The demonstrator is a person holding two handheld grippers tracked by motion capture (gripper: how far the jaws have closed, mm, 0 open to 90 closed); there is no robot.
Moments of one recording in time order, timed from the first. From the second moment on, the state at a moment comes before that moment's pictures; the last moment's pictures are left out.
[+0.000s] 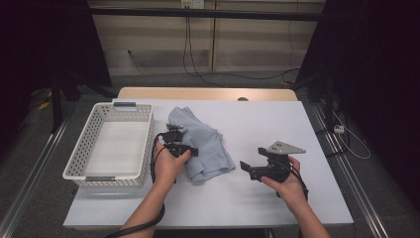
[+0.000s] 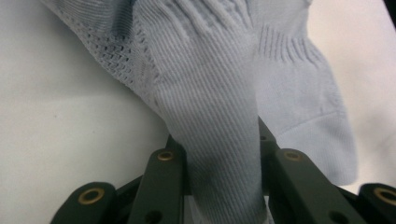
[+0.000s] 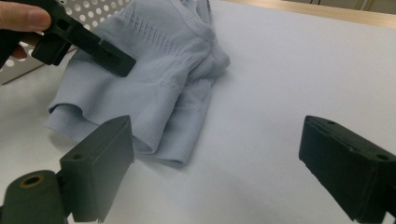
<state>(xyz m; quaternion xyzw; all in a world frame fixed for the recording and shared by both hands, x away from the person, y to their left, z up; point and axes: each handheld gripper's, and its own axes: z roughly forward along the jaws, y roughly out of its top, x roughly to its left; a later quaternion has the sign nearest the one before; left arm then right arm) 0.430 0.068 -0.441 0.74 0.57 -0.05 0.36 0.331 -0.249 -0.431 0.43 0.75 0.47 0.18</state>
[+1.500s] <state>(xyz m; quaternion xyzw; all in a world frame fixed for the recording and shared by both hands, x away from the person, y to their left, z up) 0.453 0.083 -0.367 0.81 0.54 -0.08 0.24 0.319 -0.259 -0.434 0.43 0.75 0.47 0.18</state>
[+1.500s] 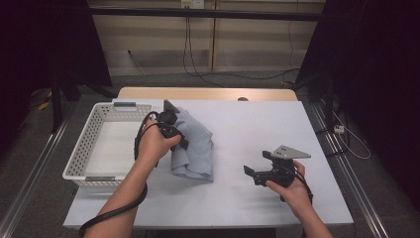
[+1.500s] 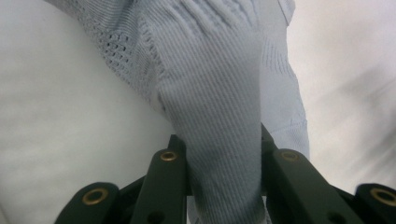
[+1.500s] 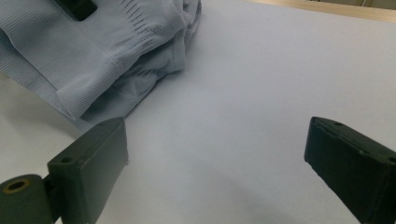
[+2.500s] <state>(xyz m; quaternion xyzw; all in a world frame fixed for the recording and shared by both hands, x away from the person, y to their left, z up) 0.462 0.090 -0.337 0.83 0.51 -0.08 0.21 0.312 -0.263 -0.434 0.43 0.75 0.47 0.19</state>
